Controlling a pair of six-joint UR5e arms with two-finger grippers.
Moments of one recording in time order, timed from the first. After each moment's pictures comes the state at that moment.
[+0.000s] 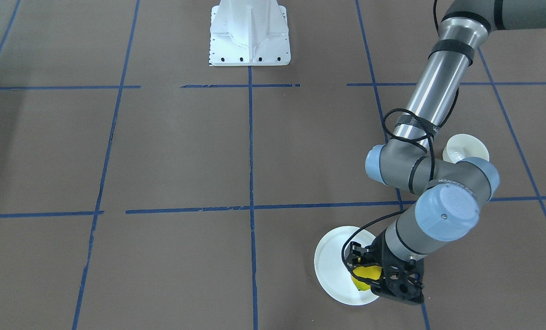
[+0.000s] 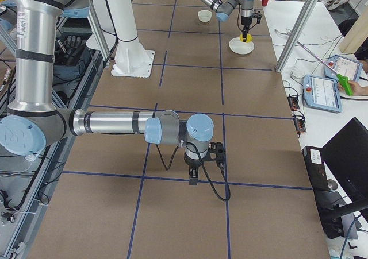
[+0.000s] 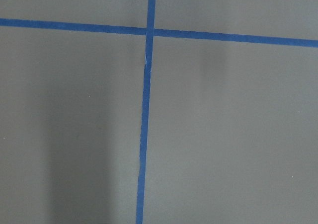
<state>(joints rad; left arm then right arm) -0.99 -2.54 -0.74 -2.24 -2.19 -0.64 1.54 -1.71 1.75 -1.64 2.28 -0.04</state>
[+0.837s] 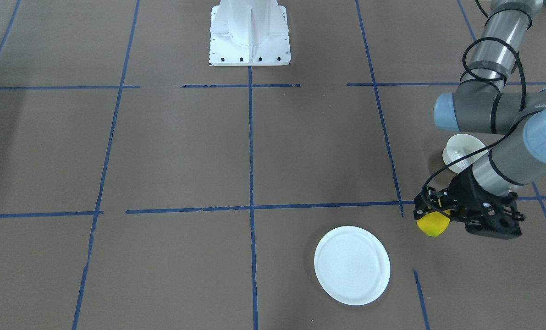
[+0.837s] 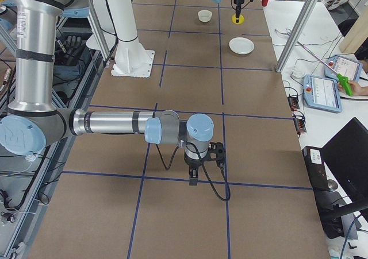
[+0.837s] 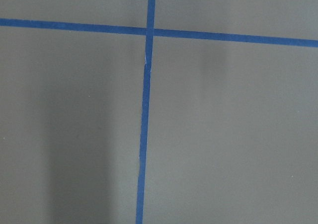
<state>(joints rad) -1.09 -2.08 -1.39 -1.95 -2.27 -0.68 1.54 -1.71 1.75 -1.64 2.28 -0.04</state>
